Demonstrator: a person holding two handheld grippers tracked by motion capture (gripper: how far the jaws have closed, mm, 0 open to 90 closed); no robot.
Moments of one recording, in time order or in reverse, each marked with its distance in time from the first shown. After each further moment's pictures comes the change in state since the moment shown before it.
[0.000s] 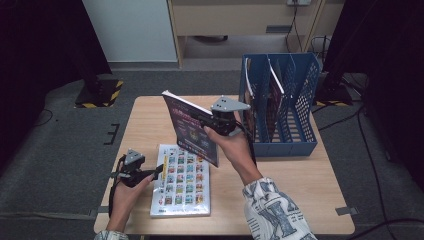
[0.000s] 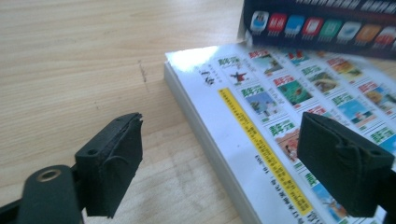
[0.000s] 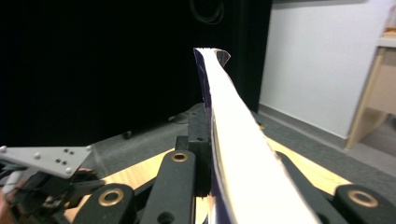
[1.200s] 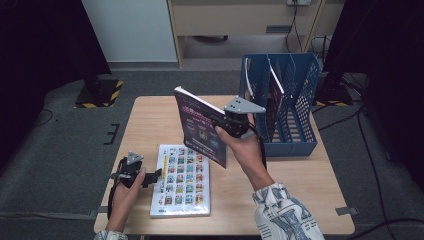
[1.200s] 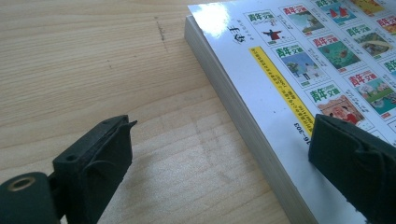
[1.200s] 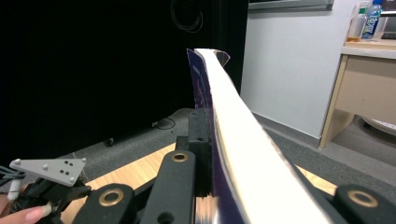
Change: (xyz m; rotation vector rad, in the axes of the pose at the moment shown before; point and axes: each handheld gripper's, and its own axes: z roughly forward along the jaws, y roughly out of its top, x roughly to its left) left arm 0.008 -0.012 0.009 0.078 0.049 -0.021; right arm -0.003 0.006 -0.035 -0.020 -0.071 -0.005
